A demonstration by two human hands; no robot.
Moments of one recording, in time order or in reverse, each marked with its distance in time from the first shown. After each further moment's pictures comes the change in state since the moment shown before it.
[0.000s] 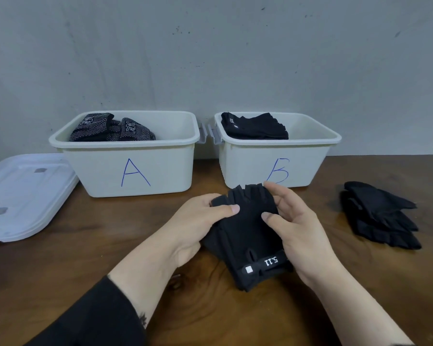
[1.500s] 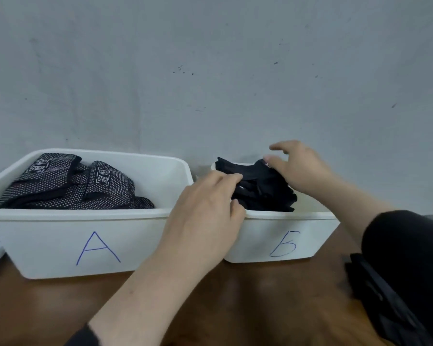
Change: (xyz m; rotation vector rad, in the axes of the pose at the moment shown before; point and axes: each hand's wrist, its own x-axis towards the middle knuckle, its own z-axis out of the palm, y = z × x) left_hand 0.083 0.096 -0.022 0.965 0.428 0.772; right_hand 0.249 -0.107 -0.018 -1.150 0.126 -0.191
